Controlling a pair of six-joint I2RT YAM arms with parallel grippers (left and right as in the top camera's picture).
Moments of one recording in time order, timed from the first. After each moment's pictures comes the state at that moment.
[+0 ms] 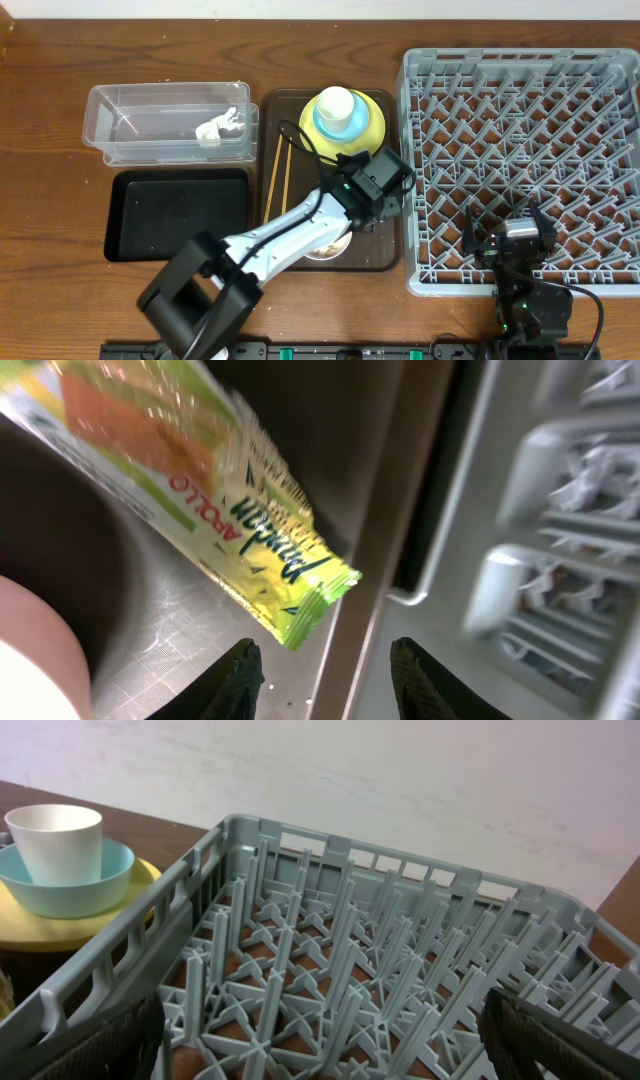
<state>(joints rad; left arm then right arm) -0.84 1.80 1.17 -0.48 0.02 -1.15 0.01 0.01 0.01 -0.07 -0.05 -0.19</state>
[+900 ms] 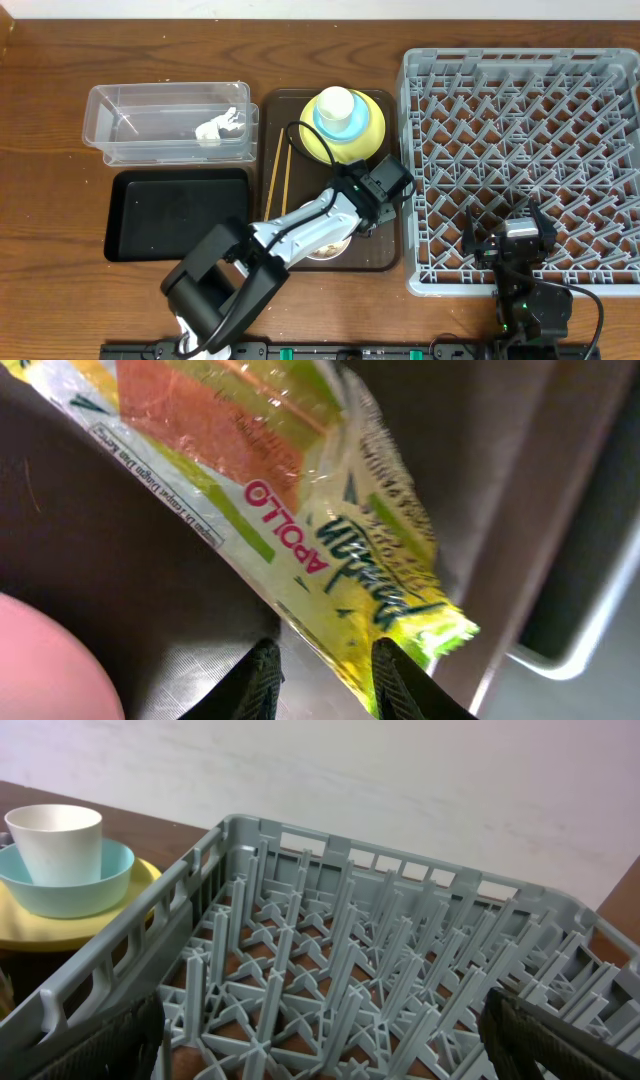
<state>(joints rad) -0.85 1.90 1.17 -0.50 -0.05 -1.17 0.01 0.01 0.01 -0.07 -0.05 -0.19</state>
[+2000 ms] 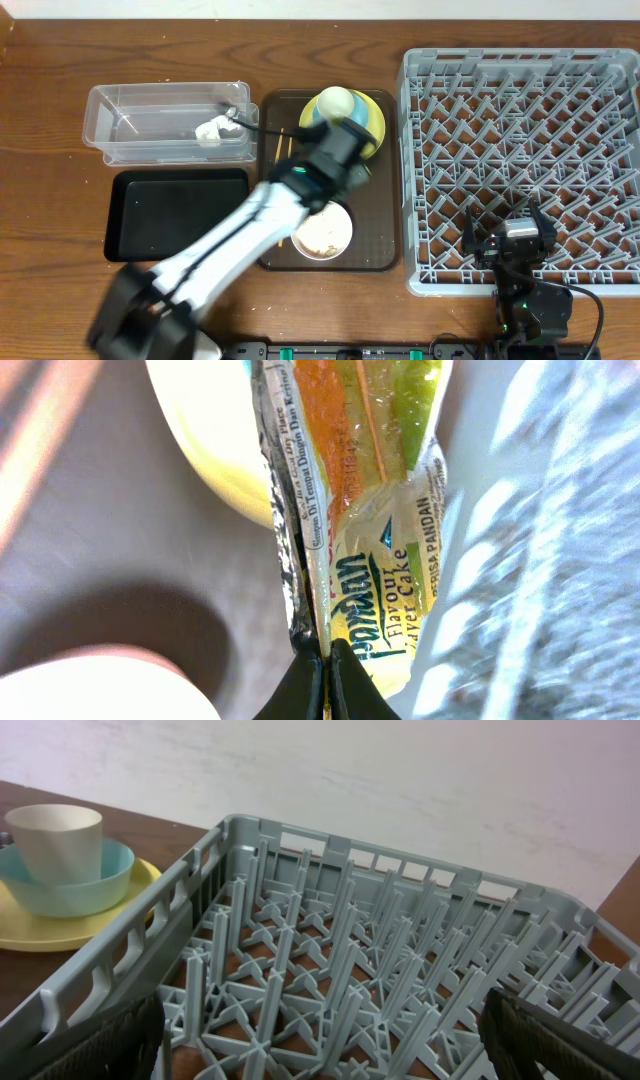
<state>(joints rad) -0.64 1.57 1.16 -0.54 -0.09 -1.10 0.01 0.01 0.01 -0.07 -0.05 -0.19</state>
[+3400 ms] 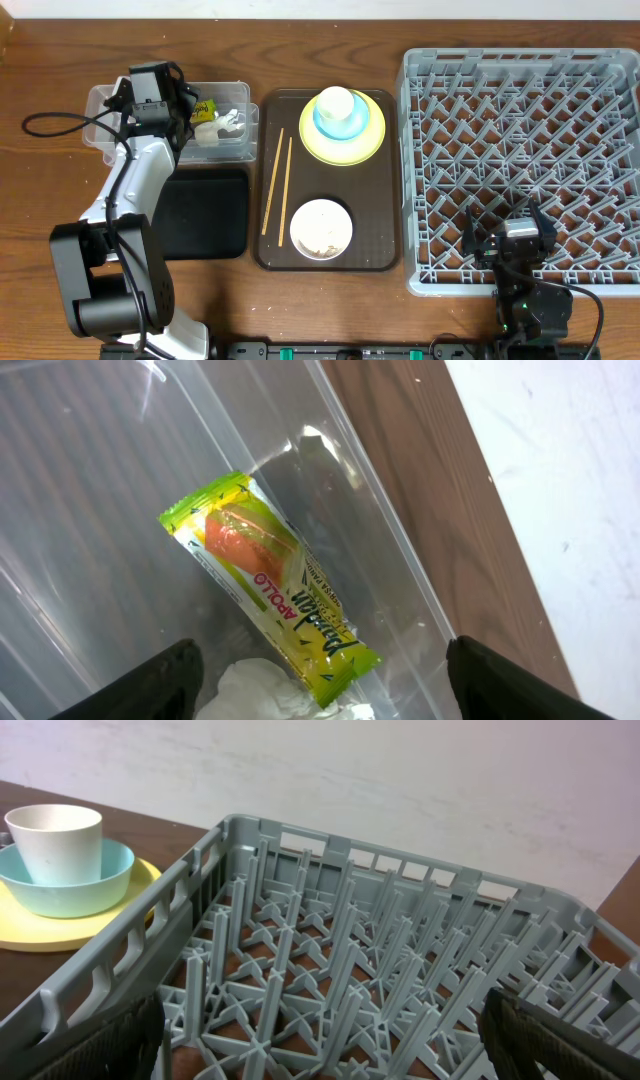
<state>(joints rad) 0.12 1.76 1.16 -0.21 -0.14 -1.01 0.01 0.01 0.01 -0.07 -0.05 -0.19</state>
